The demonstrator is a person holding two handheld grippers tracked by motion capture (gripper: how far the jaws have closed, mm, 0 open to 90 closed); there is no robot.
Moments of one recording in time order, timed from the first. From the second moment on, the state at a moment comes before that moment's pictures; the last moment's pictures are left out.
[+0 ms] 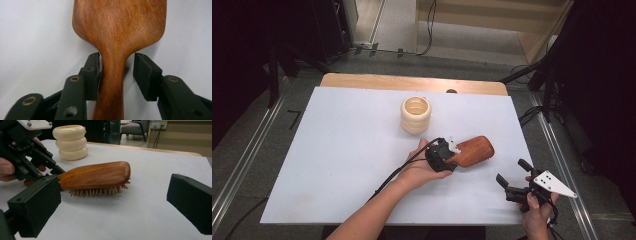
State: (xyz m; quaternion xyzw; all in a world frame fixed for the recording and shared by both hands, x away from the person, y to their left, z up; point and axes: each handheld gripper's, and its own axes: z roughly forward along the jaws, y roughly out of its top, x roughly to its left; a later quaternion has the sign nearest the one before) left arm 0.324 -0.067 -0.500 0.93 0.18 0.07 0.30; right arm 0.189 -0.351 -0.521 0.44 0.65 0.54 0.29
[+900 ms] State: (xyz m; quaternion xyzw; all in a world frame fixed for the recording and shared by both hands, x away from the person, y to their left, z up) left arm 0.319 -0.052 -0.501 0.92 0.19 0.08 0.34; right arm 0.189 -0.351 -0.520 0.44 0.65 0.54 0.30
